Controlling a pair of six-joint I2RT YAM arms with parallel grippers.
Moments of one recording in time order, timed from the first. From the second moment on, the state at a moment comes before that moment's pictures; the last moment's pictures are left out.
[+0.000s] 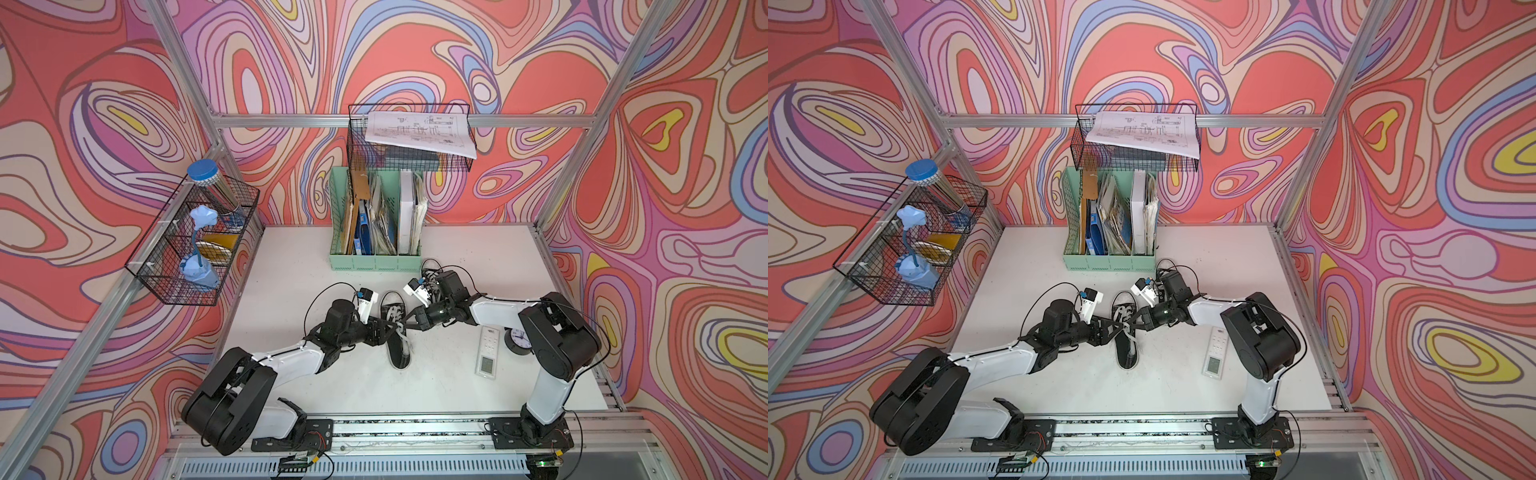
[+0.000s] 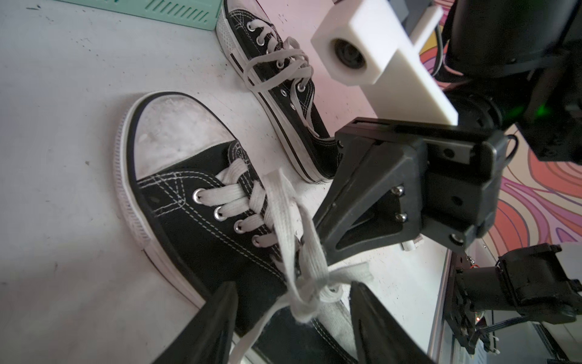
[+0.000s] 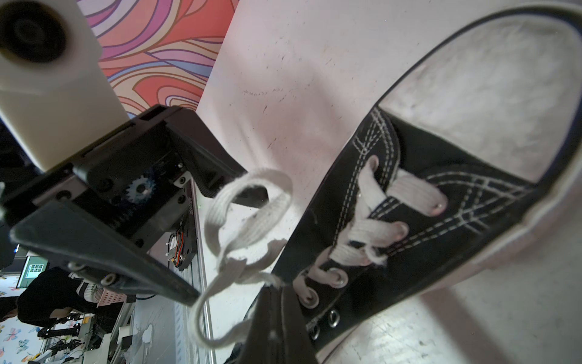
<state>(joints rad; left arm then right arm) -0.51 1.36 0.42 0.41 0.46 -0.46 0.52 1.82 0.93 0.02 -0.92 0.21</state>
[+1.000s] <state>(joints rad) -0.49 1.31 0.50 0.25 0.47 -0.47 0.52 1.82 0.93 0.02 -0.91 0.21</state>
